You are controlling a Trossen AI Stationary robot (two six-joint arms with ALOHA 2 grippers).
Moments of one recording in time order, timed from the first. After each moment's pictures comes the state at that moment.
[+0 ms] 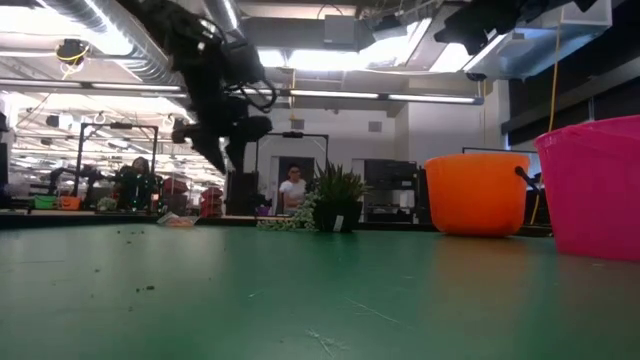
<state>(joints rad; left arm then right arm) 0.57 1.52 0.99 -0.49 -0.43 -0.55 -0.39 0.87 0.91 -0.44 -0.40 -0.21</state>
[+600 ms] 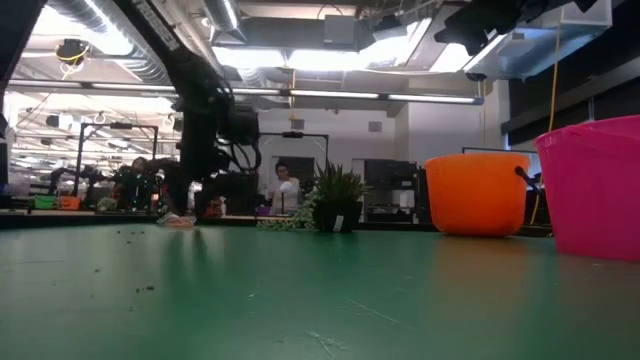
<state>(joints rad) 0.72 1.76 1.00 -0.66 -0.44 -0.59 -0.39 0.87 0.91 -0.44 -0.40 -0.20</state>
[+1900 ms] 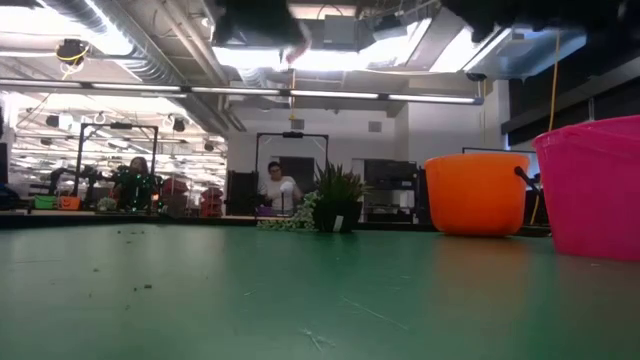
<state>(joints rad) -0.13 1.40 1.18 -0.42 -0.54 -0.49 -0.29 0.71 0.52 0.33 -0.31 -0.11</state>
